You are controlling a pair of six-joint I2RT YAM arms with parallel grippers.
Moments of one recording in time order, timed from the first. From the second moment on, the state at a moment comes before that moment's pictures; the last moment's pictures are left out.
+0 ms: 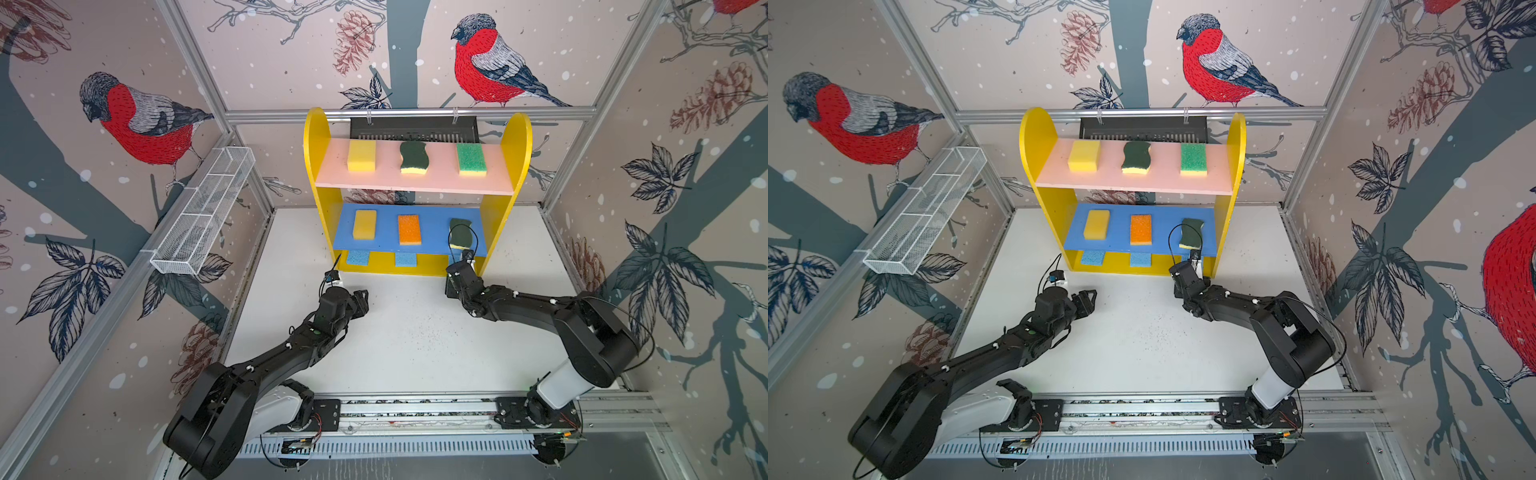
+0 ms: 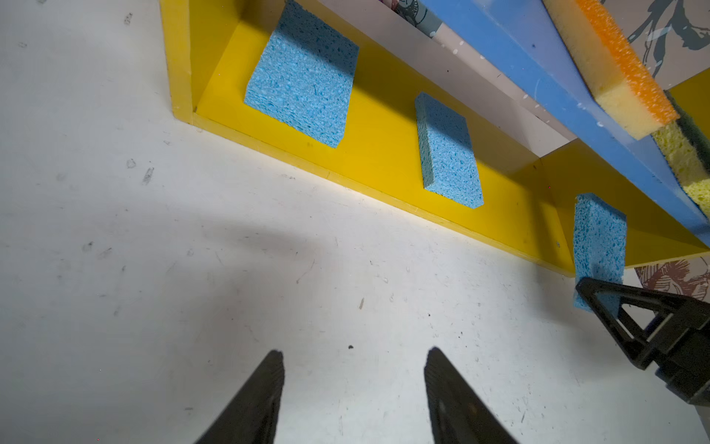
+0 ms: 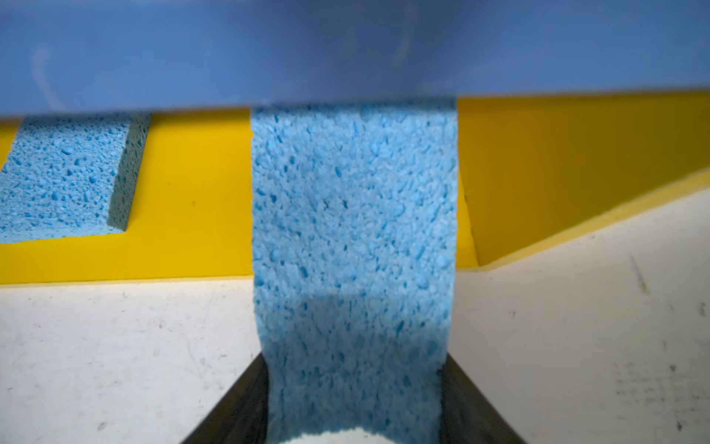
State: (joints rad) left arm -0.48 1.15 0.34 0.26 -0.08 -0.68; right arm 0.67 1.62 0.77 0.01 0.47 0.50
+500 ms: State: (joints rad) left arm -0.48 1.19 0.33 0.30 -0.07 -0.68; right arm 0.65 1.65 0.75 0.12 0.47 0.47
